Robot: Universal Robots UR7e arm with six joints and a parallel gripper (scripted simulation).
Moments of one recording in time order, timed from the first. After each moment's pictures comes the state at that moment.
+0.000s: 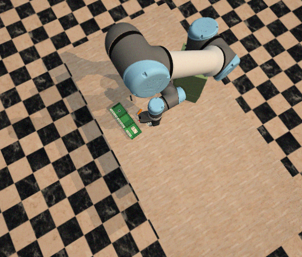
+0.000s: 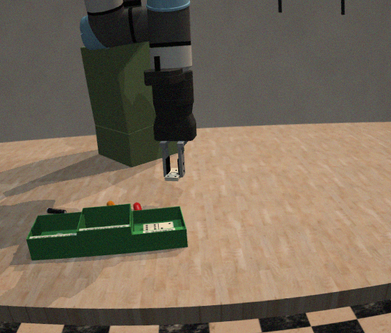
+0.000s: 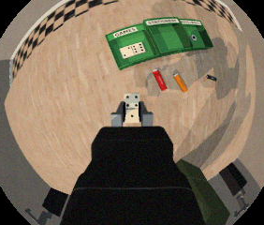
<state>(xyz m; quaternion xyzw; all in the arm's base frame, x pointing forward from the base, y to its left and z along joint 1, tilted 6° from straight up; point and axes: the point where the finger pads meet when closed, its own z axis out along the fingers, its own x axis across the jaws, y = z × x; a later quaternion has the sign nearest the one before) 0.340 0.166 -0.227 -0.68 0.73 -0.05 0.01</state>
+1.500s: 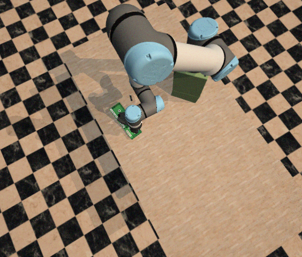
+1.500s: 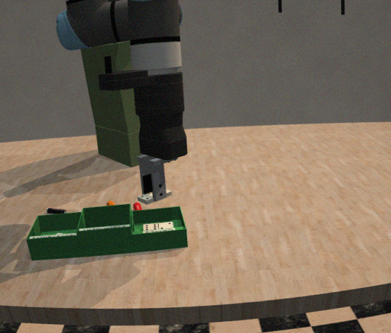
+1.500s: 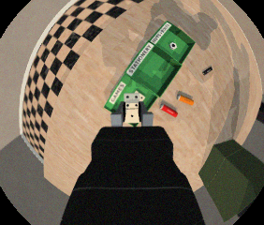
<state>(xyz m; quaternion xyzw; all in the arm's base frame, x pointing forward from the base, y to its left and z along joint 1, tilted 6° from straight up) 0.456 0.156 -0.209 -0.43 0.90 -0.05 0.04</state>
